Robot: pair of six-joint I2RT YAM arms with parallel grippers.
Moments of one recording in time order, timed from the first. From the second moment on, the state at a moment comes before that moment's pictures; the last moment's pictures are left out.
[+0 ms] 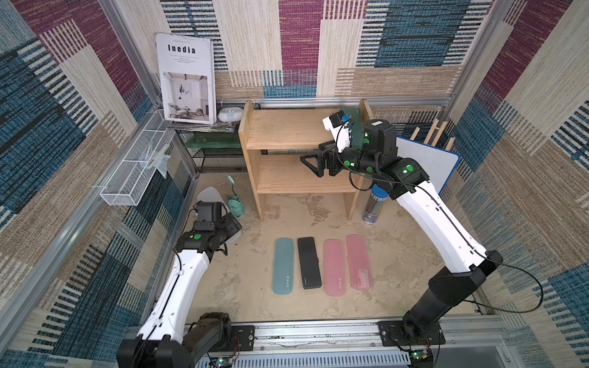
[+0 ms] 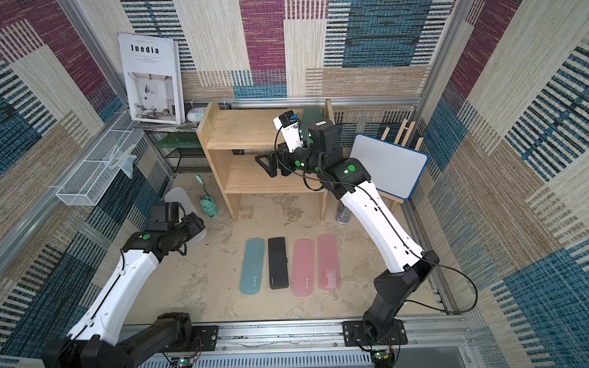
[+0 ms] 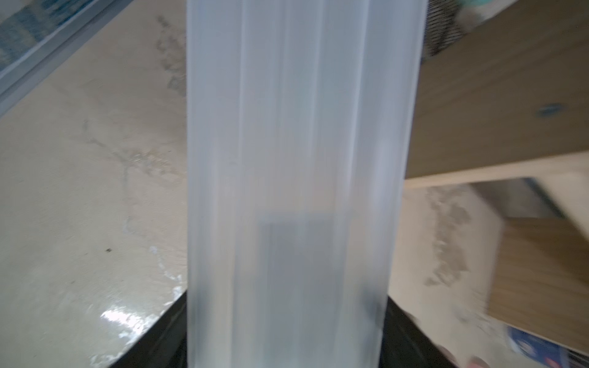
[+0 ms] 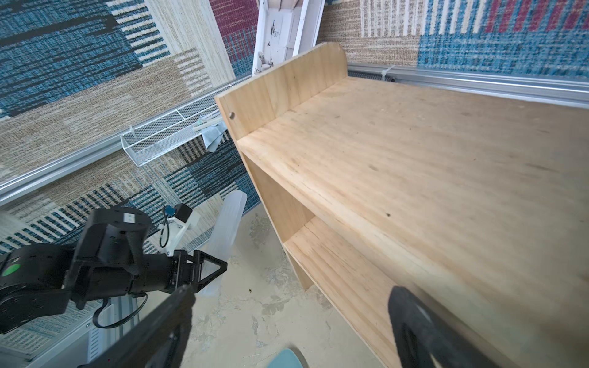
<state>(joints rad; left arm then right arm) -0.02 1.02 0.94 -0.67 0.00 -0.65 0.60 1.68 2.07 -0.61 -0.40 0.13</state>
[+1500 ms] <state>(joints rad) -0.42 1.28 1.44 0.55 1.15 -1.23 0.46 1.99 2.49 0.40 -1.41 1.04</state>
